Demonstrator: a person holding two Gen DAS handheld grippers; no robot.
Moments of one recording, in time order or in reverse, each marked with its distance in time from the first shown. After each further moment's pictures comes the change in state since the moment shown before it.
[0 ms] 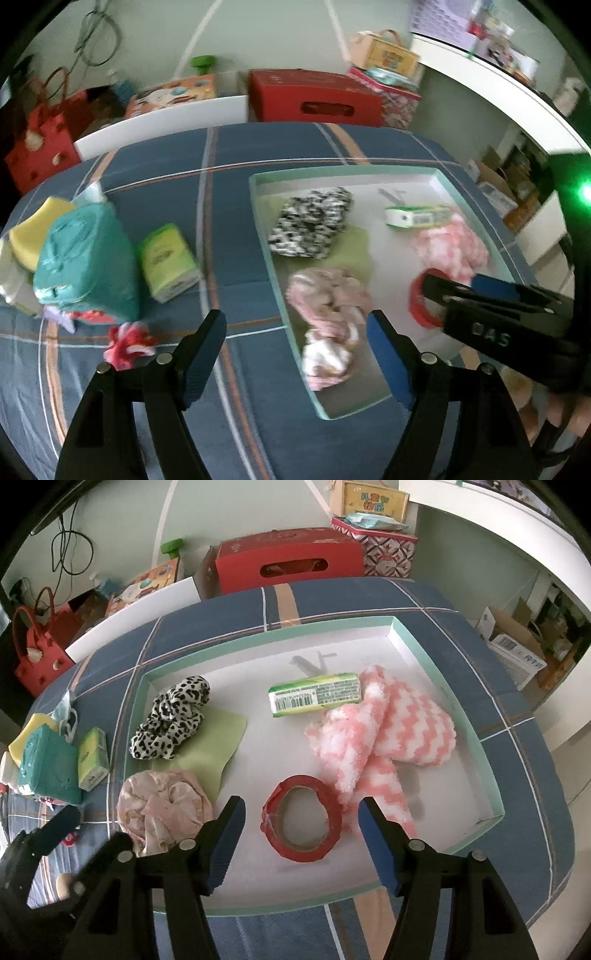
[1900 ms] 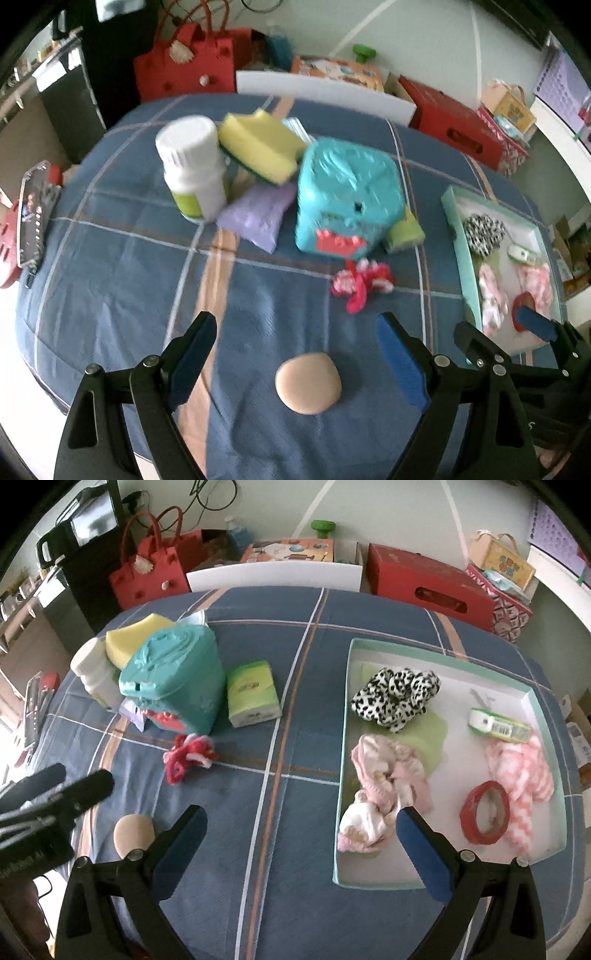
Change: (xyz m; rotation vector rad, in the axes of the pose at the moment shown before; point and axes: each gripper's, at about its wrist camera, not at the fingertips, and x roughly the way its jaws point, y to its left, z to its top) left arm -0.064 0.163 -0.054 -0.335 0.055 0.213; right arm -0.022 0.156 -0.053 -0.346 -0.022 0.147
